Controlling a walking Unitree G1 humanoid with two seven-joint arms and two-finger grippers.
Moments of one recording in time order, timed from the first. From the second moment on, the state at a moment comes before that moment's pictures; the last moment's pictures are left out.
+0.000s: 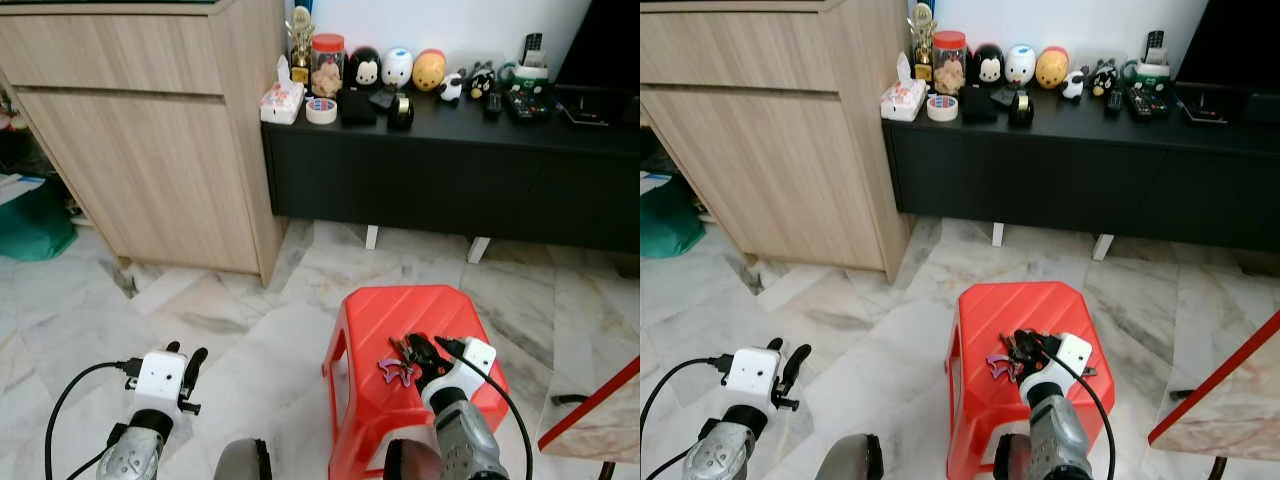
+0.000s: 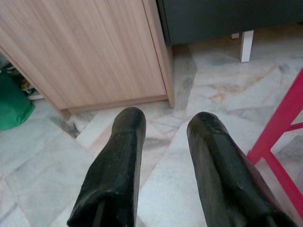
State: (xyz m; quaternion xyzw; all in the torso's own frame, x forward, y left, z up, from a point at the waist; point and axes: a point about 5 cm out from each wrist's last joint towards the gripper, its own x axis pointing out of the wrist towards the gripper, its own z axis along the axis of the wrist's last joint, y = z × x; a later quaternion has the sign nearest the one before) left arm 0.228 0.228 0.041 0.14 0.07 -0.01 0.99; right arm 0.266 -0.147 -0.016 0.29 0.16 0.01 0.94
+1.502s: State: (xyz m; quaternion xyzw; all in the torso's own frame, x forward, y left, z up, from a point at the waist) left arm 0.224 0.228 0.038 0.14 0.07 -0.01 0.99; right arm 0.267 -0.154 -0.018 0.48 0.14 -0.05 0.87
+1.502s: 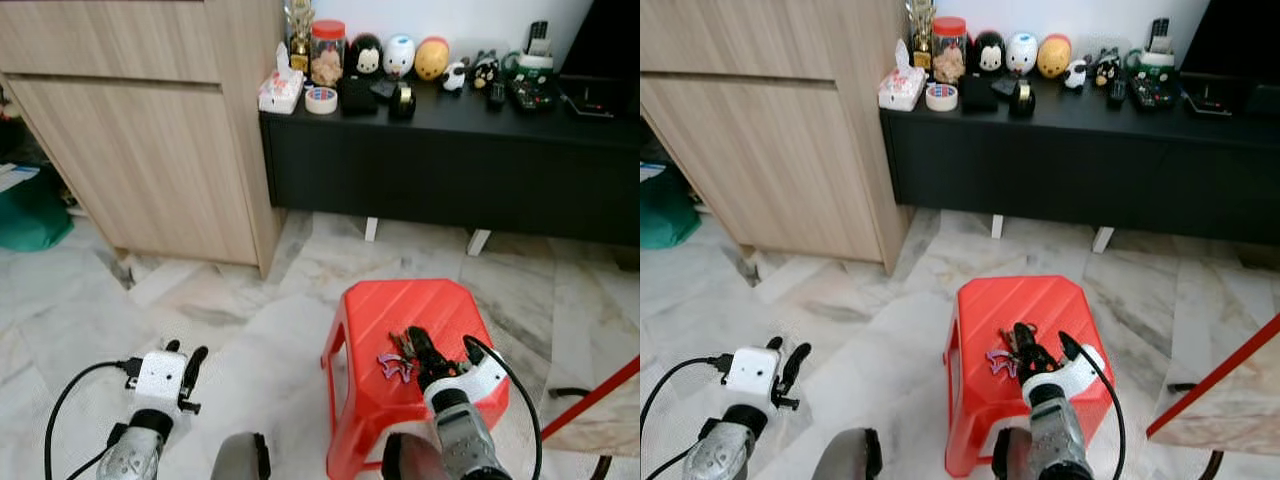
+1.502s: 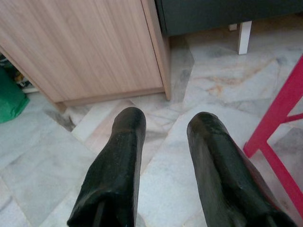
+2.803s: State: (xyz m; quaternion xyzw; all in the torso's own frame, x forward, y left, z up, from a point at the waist) left arm 0.216 0.229 0.040 0.15 0.07 -0.01 0.99; right arm 0.275 -0.142 -0.020 0.52 0.20 -0.04 0.83
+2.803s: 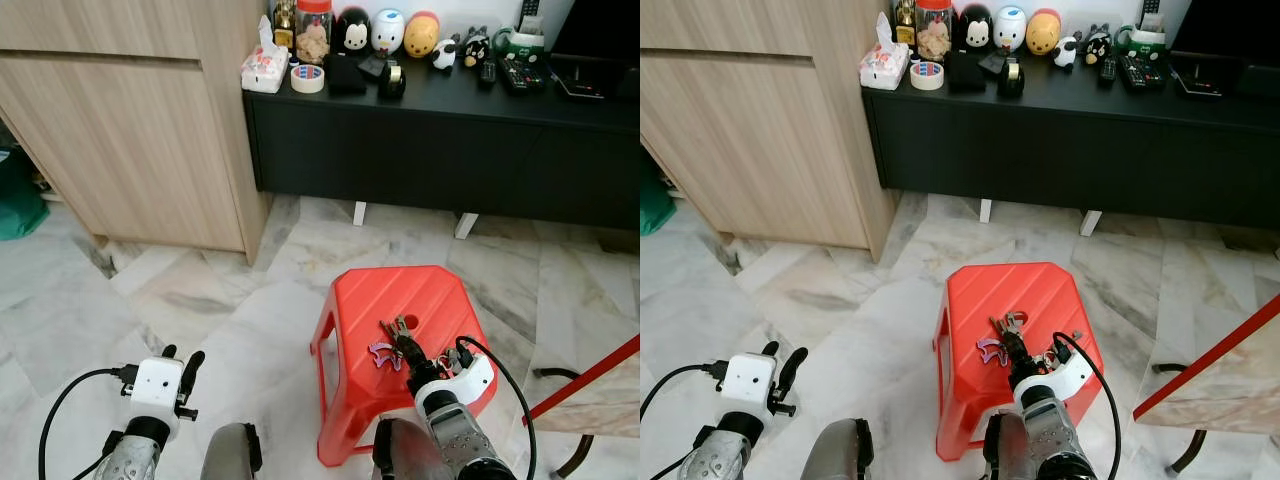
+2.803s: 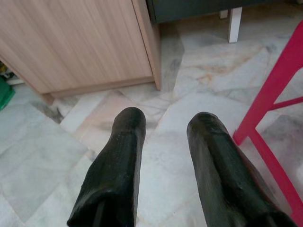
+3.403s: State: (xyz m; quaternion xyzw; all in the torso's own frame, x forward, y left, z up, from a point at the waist) left arm 0.217 0.230 0.045 0.15 0.06 0.00 0.99; right arm 0.282 -0.131 -0.013 0.52 0.21 0.00 0.83
